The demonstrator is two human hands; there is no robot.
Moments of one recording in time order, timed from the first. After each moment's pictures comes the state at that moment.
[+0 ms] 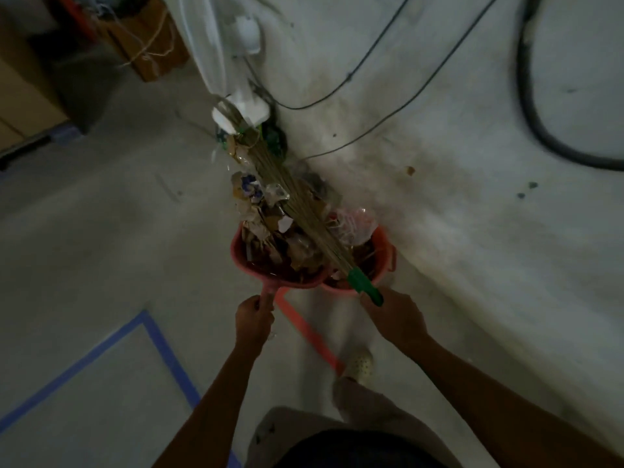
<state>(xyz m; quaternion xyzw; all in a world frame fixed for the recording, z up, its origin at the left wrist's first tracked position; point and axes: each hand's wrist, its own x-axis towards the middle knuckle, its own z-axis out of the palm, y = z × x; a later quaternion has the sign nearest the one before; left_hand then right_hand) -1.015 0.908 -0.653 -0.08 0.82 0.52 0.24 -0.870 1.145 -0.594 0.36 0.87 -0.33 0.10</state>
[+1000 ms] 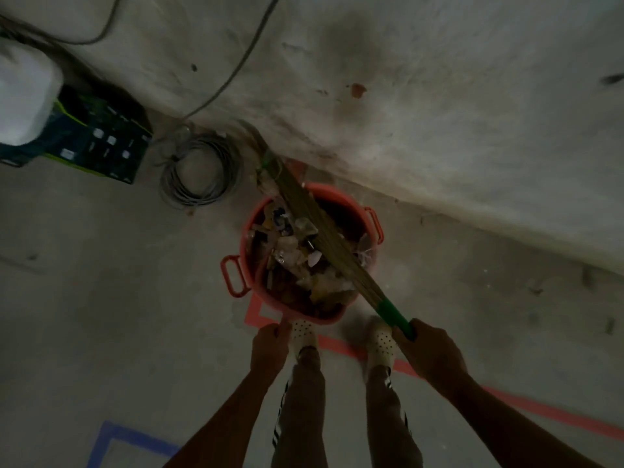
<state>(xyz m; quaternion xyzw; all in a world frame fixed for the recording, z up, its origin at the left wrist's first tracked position) -1.166 1.074 -0.929 0.05 0.84 0.20 0.50 -0.912 1.232 -0.859 0.62 0.67 -0.33 0.26</state>
